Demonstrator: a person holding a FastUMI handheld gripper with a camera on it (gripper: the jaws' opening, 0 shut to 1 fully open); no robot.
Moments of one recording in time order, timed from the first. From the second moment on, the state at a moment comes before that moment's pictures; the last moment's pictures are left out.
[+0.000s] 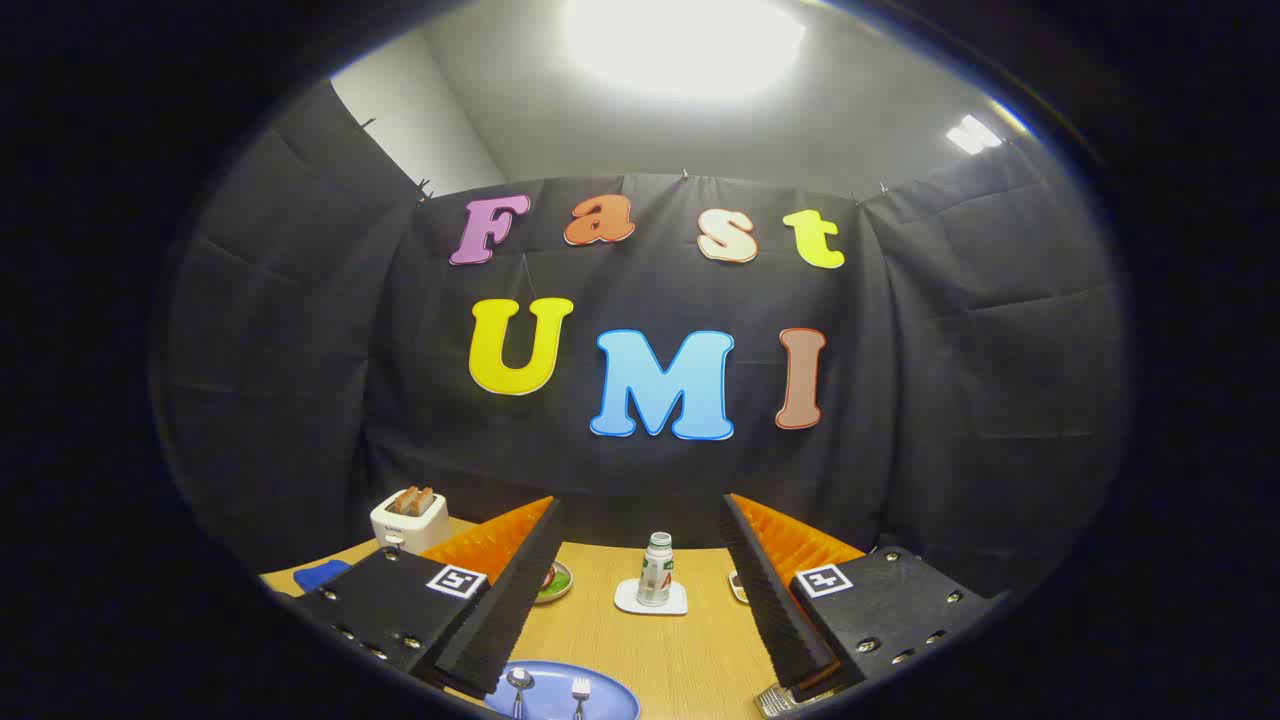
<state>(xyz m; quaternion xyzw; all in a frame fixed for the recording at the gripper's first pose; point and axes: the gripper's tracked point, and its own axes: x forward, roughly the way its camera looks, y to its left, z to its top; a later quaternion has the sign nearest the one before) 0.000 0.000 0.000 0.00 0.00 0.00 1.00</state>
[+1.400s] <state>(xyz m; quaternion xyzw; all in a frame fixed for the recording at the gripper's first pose) -0.024 0.068 -0.210 -0.05 0.36 0.12 0.92</state>
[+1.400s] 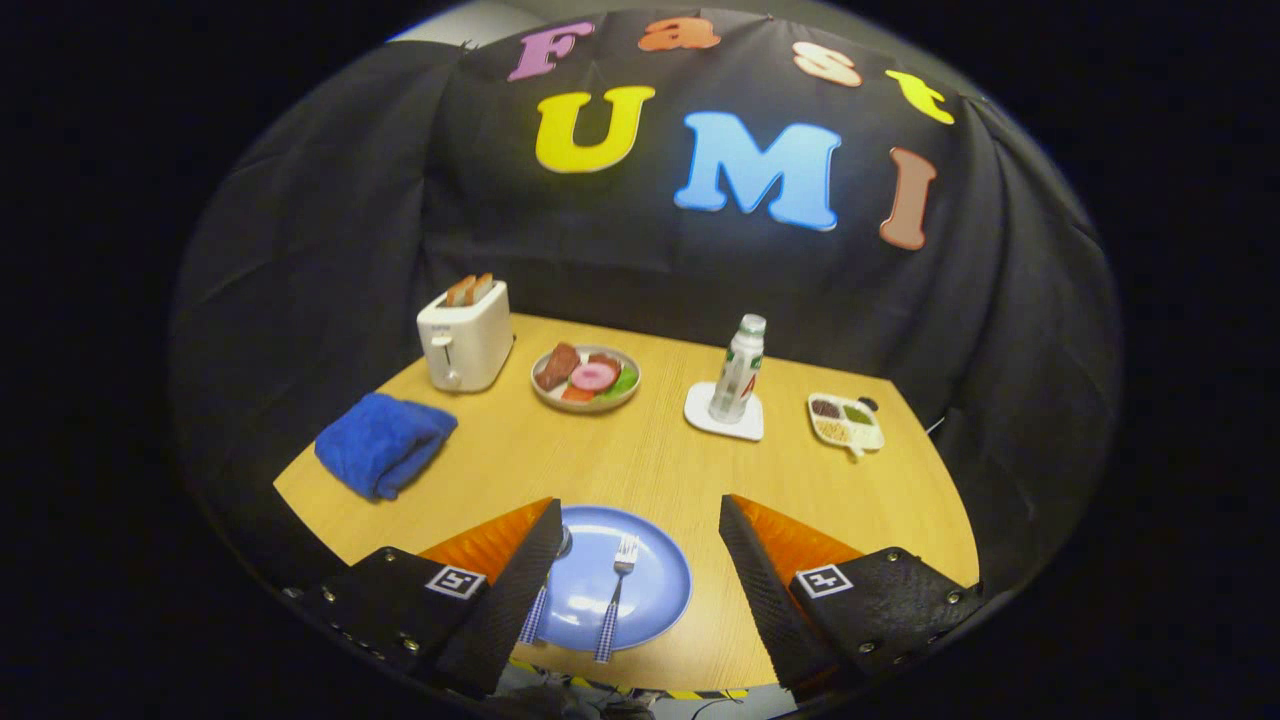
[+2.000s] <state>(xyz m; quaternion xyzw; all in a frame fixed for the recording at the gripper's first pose) -0.051 0.070 -0.286 -0.06 0.48 0.13 0.87</state>
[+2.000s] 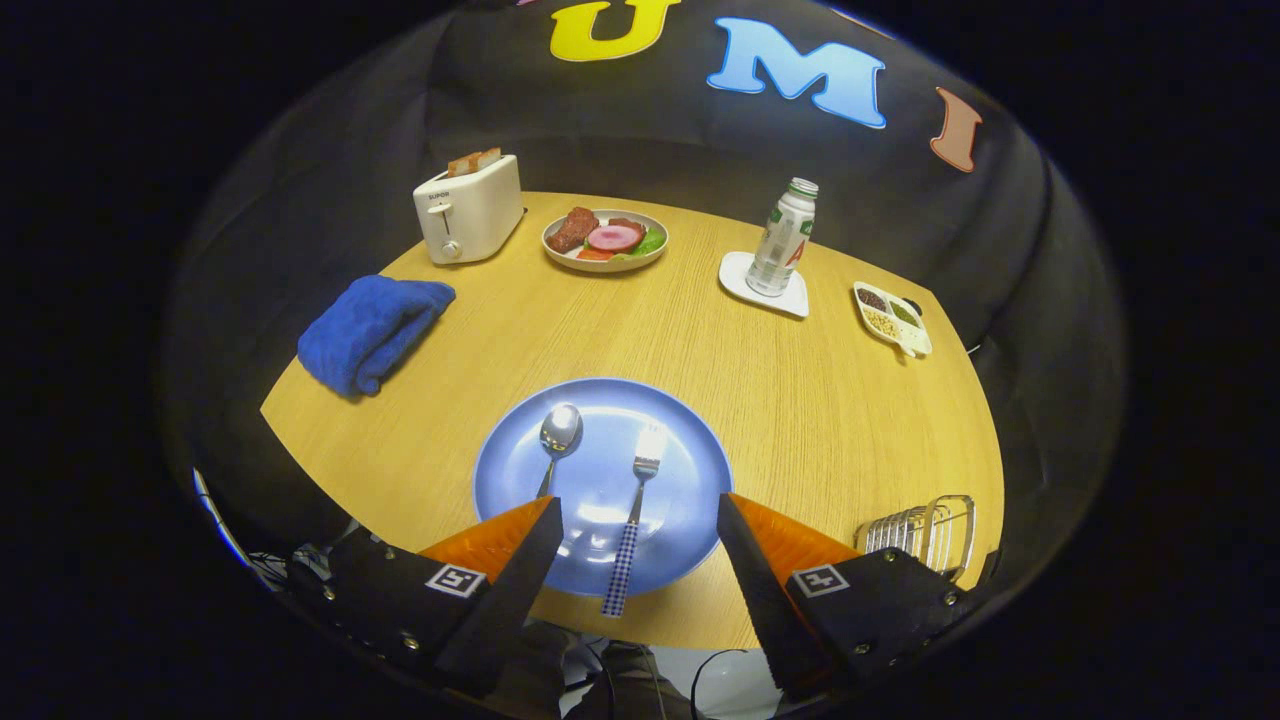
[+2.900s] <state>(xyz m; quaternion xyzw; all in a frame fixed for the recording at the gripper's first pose) -0.071 0.077 -0.367 -0.07 0.59 0.15 0.79</state>
